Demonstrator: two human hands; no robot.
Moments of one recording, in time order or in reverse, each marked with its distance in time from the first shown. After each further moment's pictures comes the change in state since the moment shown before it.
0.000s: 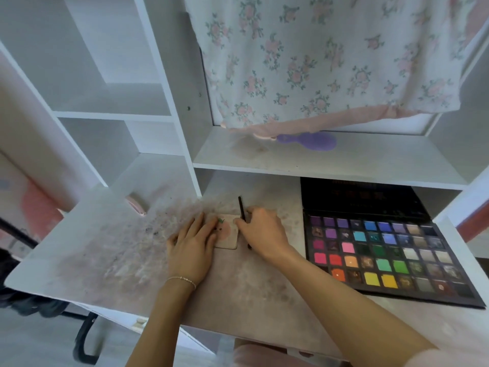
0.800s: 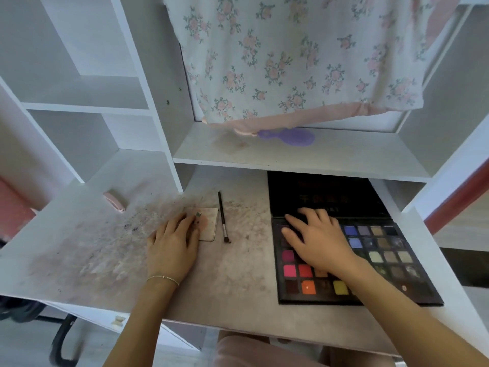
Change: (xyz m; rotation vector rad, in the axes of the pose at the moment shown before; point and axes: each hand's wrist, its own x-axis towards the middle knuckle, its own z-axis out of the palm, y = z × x) left_hand -0.008 0.011 -0.003 -0.070 0.115 -0.020; right_hand -0.043 0.100 -0.082 -0.643 -0.067 -0.087
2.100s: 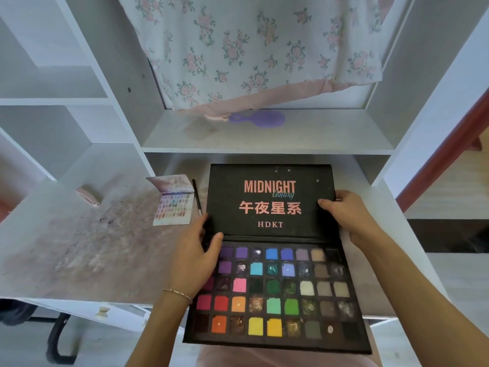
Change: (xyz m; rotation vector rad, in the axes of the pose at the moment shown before) left_hand -0.053 0.073 -0.004 -0.548 -0.141 0.064; right_hand -0.029 0.058 -0.036 1.215 0.157 0.616
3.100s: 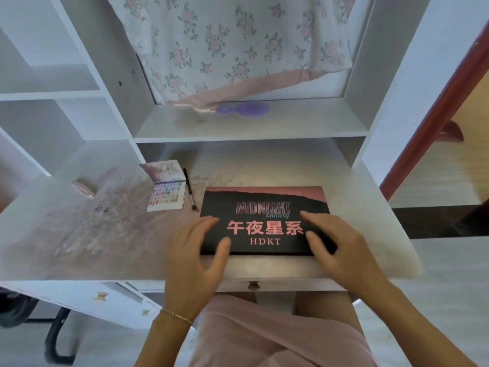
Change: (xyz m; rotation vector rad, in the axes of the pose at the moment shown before) left_hand -0.061 0.016 0.000 0.068 0.190 0.336; right_hand -0.103 0.061 -0.020 -0.431 -0.024 -0.822
